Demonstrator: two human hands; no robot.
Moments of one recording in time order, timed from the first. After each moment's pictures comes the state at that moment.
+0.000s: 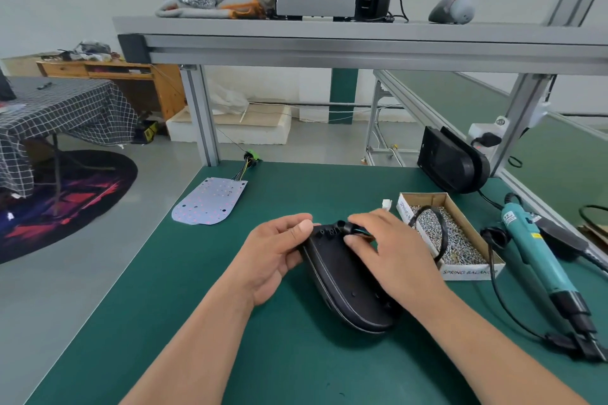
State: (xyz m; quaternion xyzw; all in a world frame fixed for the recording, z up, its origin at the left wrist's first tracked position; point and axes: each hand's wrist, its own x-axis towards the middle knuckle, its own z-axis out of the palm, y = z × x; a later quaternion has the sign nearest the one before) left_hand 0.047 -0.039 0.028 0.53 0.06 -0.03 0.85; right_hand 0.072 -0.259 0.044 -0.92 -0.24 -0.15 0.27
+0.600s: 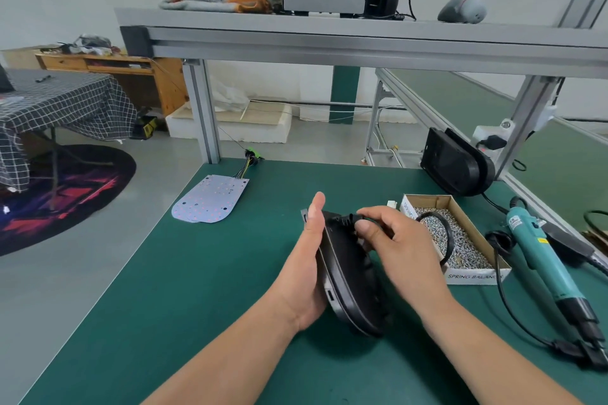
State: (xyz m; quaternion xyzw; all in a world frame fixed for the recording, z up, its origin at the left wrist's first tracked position) left_hand 0.031 -0.095 0.030 0.44 0.00 -0.11 0.89; right_hand 0.080 -0.253 0.038 -0.82 -0.16 -0.12 0.53
